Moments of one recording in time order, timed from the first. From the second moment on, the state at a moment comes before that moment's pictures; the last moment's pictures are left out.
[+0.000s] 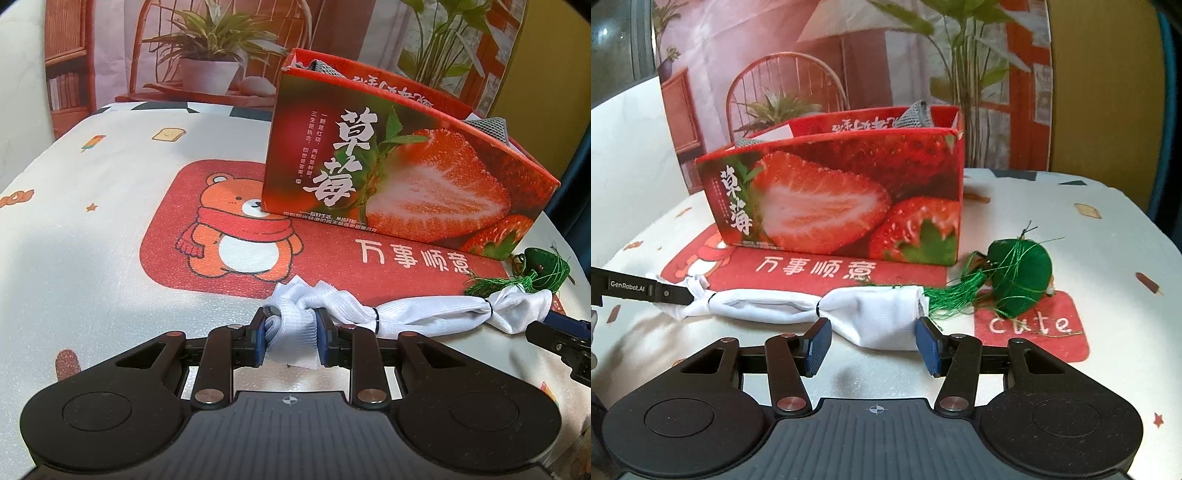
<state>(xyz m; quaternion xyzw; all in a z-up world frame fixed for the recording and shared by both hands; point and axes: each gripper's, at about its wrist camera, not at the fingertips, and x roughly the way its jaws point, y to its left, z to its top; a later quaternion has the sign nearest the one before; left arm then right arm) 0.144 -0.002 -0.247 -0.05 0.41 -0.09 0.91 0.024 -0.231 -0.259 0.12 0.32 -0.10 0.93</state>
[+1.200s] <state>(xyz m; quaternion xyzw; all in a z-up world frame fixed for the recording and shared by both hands) 0.120 0.023 -0.183 -0.09 0.30 -0.07 0.95 0.027 -0.193 -0.214 0.05 0.24 -0.01 0.97</state>
